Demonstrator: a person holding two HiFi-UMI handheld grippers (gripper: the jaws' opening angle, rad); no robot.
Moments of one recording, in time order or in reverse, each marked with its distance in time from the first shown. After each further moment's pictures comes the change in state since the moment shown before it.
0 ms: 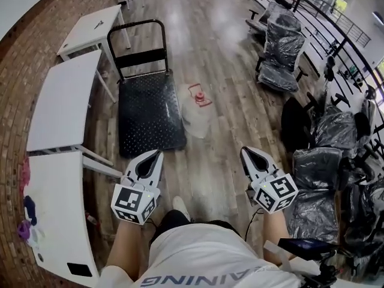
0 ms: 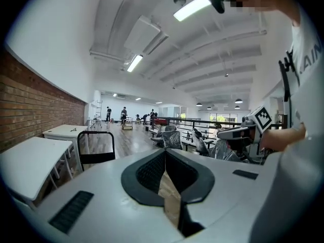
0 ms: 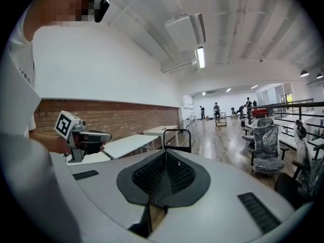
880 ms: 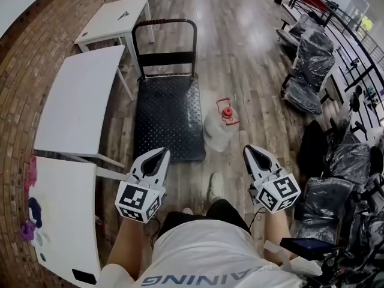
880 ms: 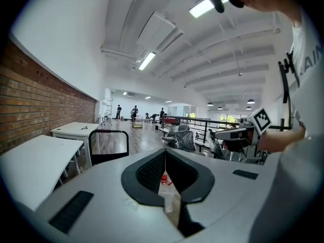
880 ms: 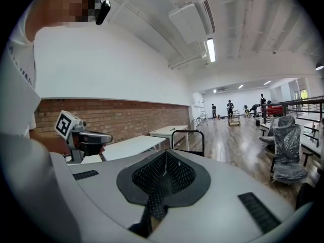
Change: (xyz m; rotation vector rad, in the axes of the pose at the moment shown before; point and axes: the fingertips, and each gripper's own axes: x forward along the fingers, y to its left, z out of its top) left arm 0.052 0.147 0.008 -0.052 0.017 0.102; right arm 0.184 0.006 0.029 -0.021 0.014 0.127
